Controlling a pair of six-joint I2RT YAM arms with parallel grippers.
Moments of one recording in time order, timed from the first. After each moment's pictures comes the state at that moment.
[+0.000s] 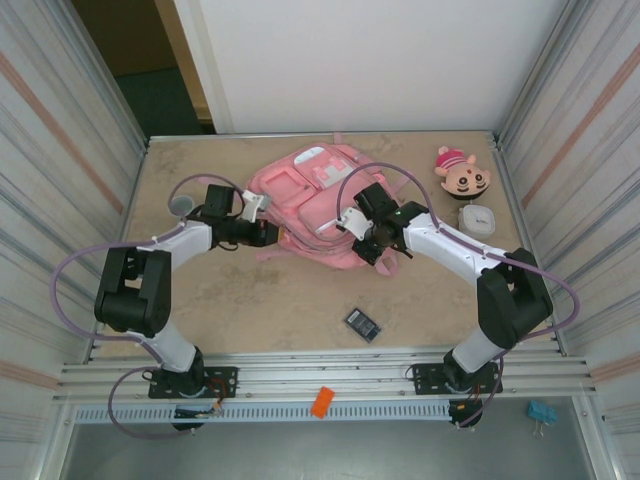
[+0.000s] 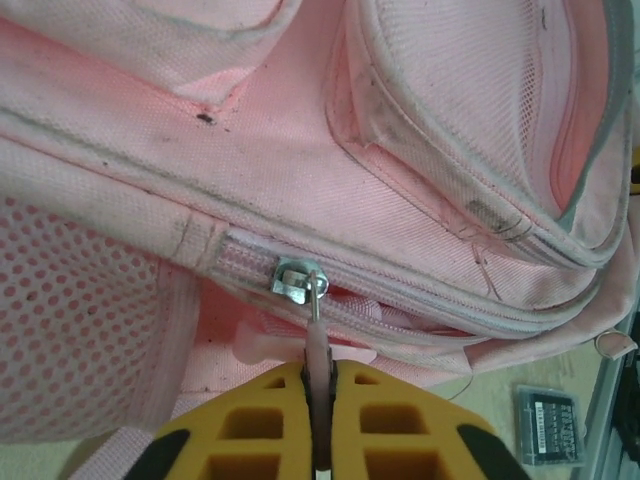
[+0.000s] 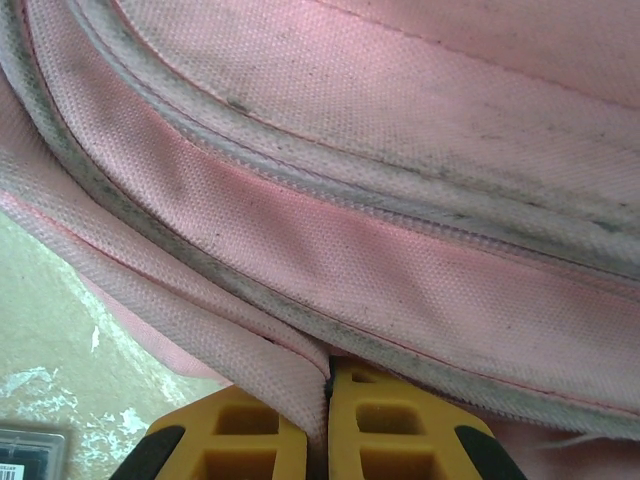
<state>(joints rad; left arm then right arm) -0.22 1.65 0.93 -0.22 0.75 -0.05 0.60 1.59 1.15 -0.71 -0.03 -0.36</state>
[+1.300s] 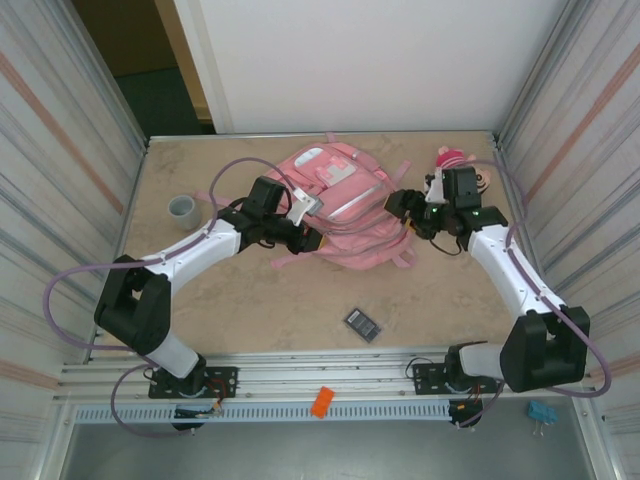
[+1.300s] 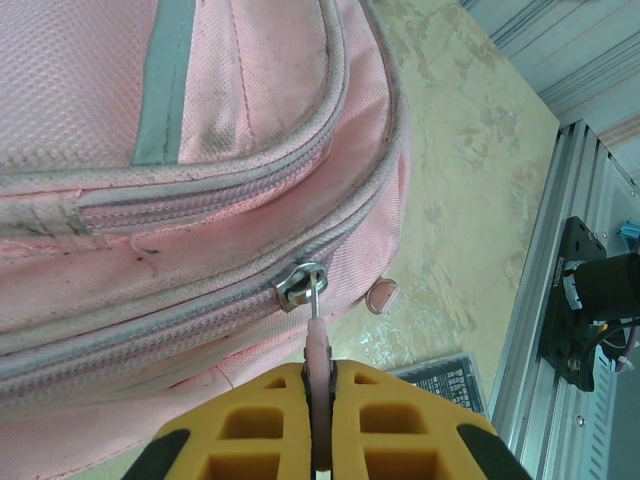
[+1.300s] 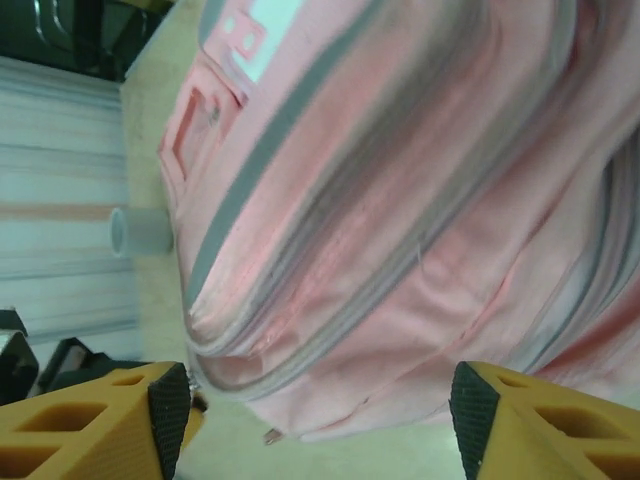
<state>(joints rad) -0.56 1.57 1.10 -0.36 0.65 -0.04 0.17 1.29 1.00 -0.51 -0.55 0.79</state>
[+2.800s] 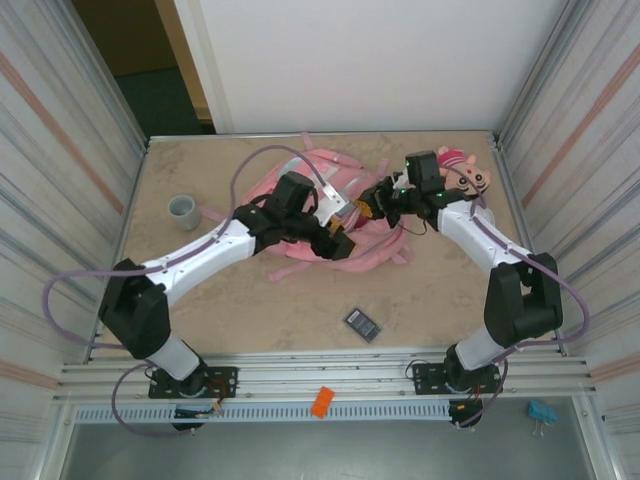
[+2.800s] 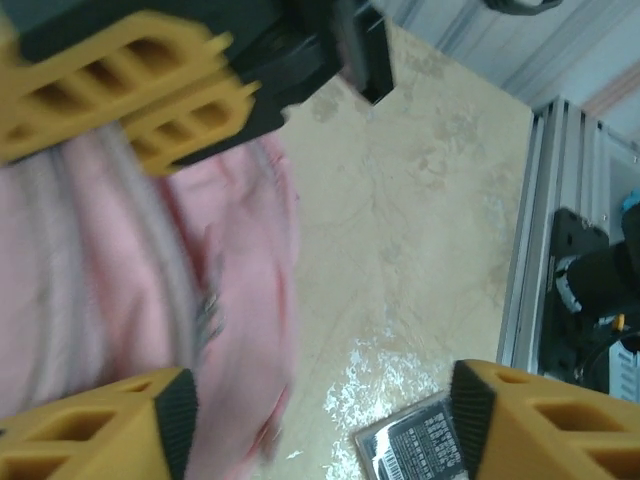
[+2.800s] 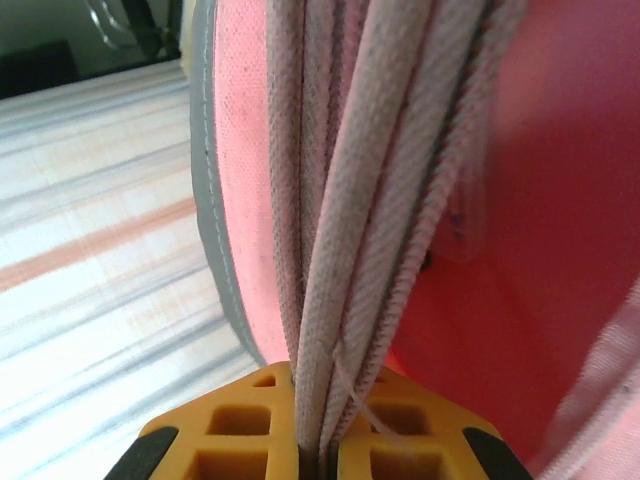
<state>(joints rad) -0.72 1.56 1.25 -0.39 0.51 0.06 0.28 1.55 1.18 -0.37 -0.70 1.21</state>
